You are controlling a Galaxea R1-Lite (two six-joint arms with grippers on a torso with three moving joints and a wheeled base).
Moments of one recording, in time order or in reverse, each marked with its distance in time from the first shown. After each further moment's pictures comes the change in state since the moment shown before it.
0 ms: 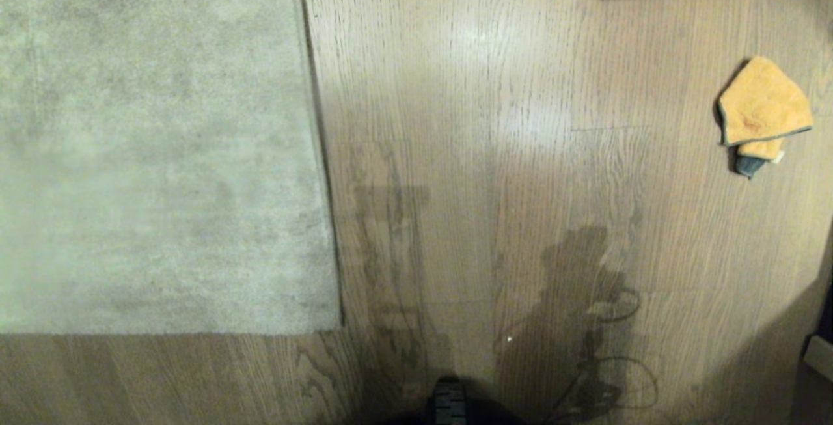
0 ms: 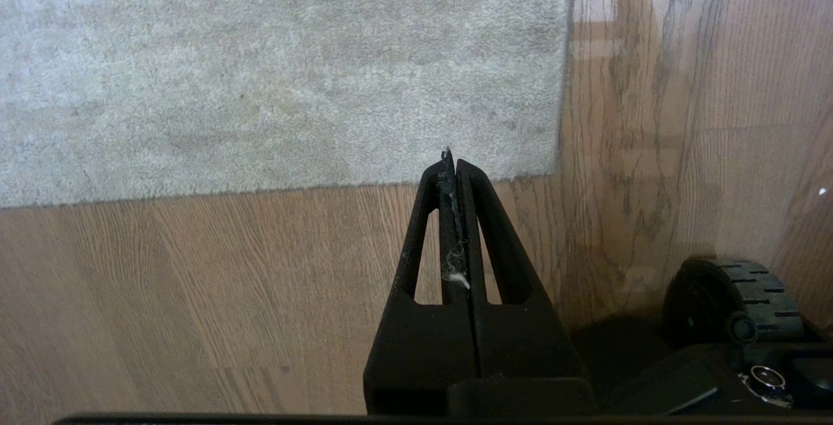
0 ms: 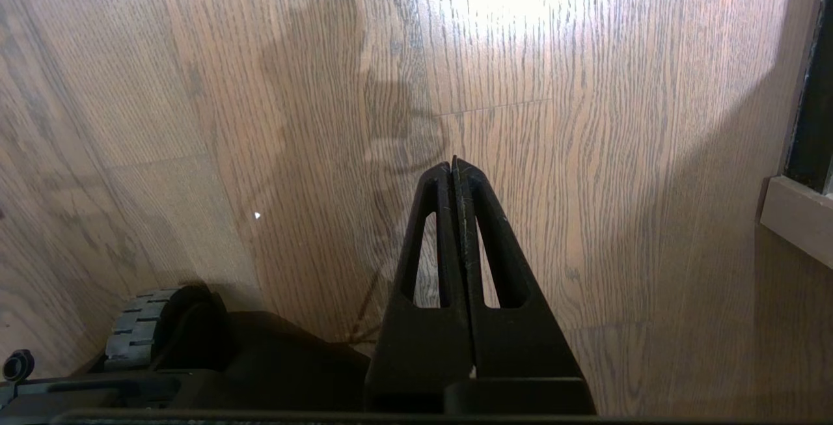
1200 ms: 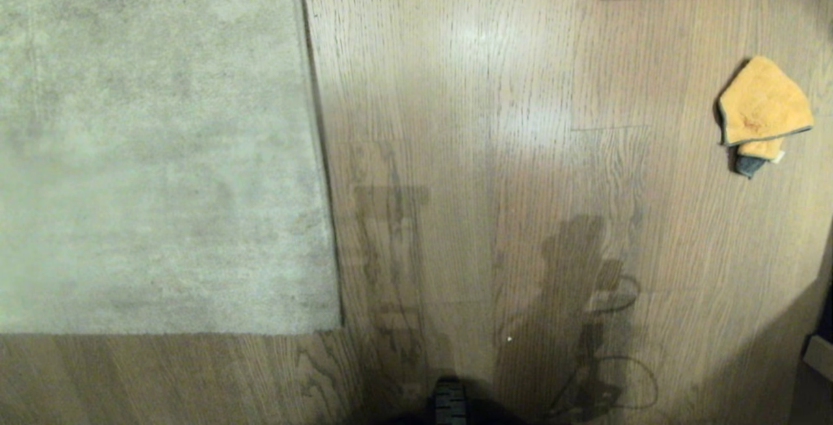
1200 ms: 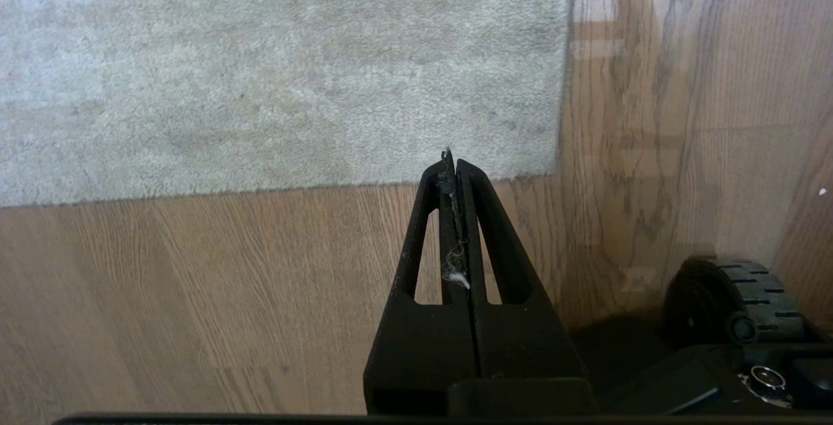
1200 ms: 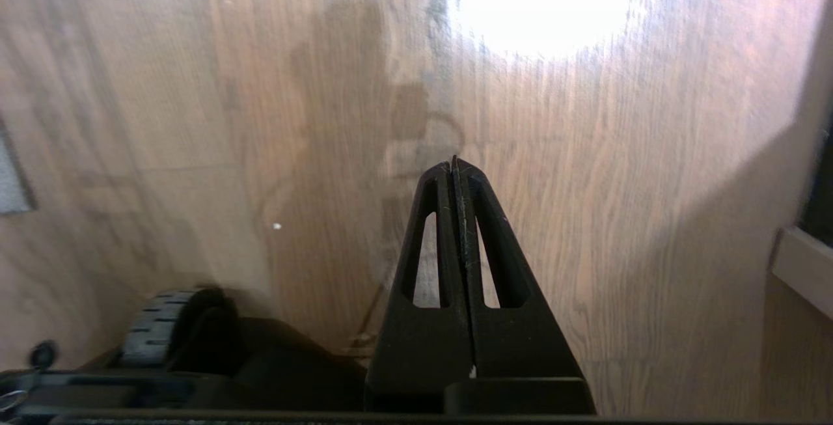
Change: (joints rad) left arm 0.001 0.000 0.000 0.000 0.000 -0.001; right arm -0.001 0.057 -0.051 -0.041 0.063 -0.043
